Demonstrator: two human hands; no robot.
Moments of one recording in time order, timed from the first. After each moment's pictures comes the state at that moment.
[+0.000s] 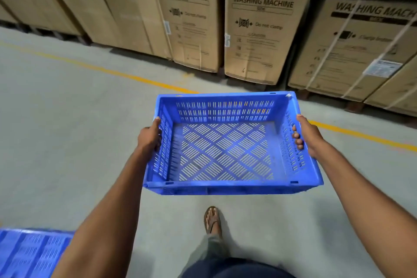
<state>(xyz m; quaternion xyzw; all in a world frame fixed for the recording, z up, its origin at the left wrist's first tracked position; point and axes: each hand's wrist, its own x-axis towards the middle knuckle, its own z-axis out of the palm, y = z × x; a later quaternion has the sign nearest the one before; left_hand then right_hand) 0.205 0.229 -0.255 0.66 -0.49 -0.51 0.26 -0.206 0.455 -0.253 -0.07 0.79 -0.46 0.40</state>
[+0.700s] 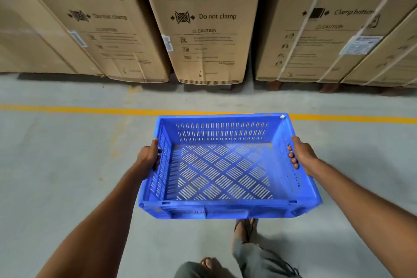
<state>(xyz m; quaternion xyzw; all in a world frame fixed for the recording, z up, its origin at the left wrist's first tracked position) -0.104 -0.031 -0.435 0.63 -0.54 -0.56 0.05 -0.432 0.297 -0.425 0.10 0.84 -0.38 0.37</state>
